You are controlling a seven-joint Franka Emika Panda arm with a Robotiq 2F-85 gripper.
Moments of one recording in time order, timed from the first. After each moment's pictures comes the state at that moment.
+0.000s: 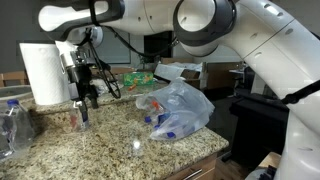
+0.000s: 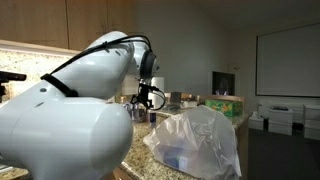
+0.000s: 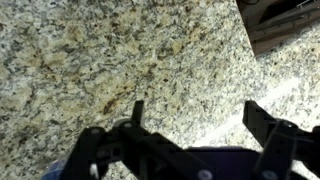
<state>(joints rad) 0.38 0.81 0.29 -0.96 -0.05 1.36 -0.40</state>
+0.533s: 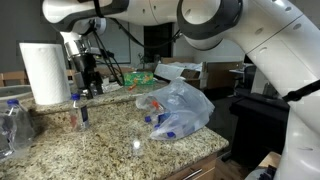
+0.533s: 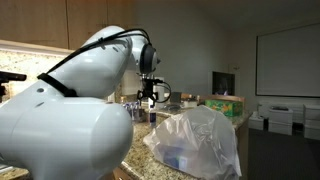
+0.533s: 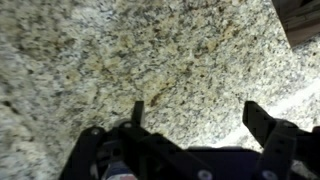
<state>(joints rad) 0.39 0.75 0.24 -0.95 -0.15 1.41 -0.36</state>
